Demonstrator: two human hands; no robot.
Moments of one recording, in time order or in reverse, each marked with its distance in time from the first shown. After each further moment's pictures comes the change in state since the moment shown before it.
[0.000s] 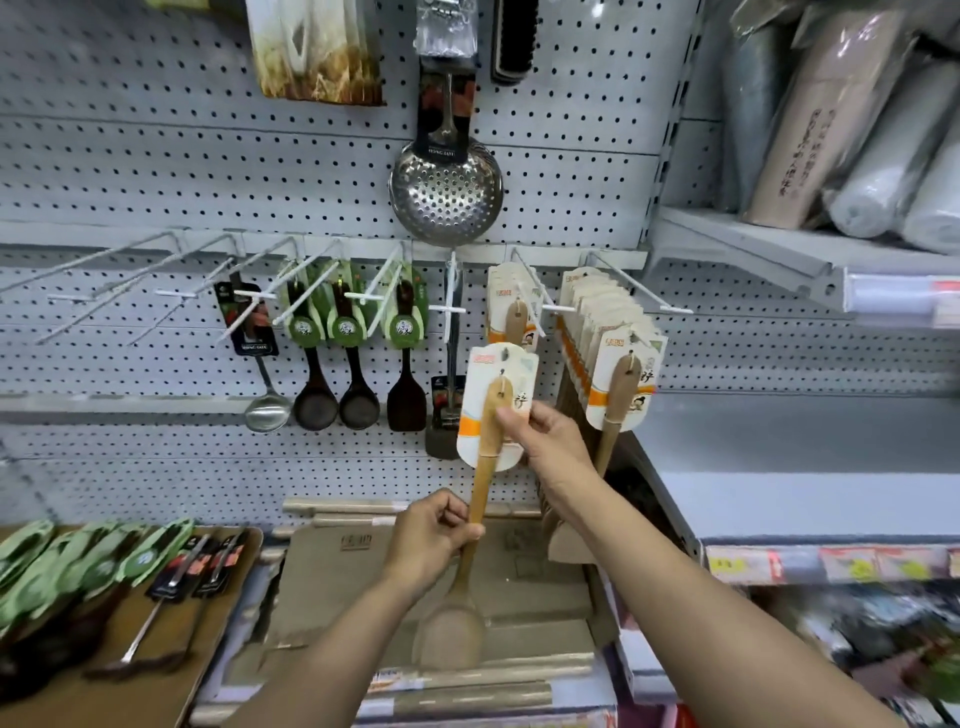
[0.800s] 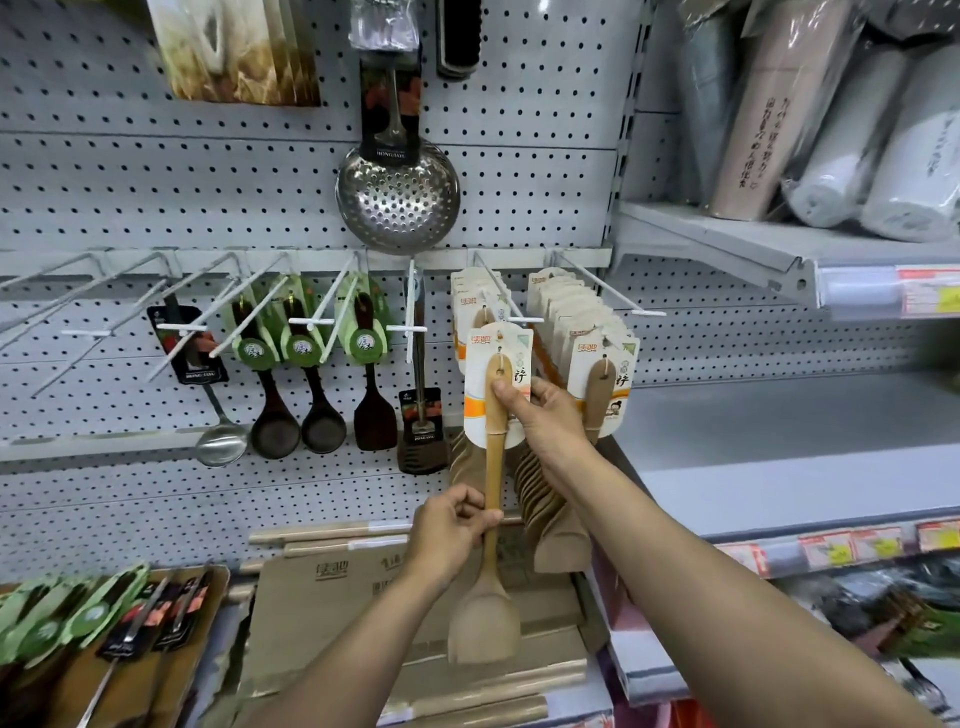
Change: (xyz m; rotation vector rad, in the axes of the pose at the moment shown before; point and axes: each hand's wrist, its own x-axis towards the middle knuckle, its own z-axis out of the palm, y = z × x) left_hand 0.041 0.019 0.038 0.025 -0.055 0.010; right_hand 0.043 -0.020 -0.013 -0.018 0.132 -0.075
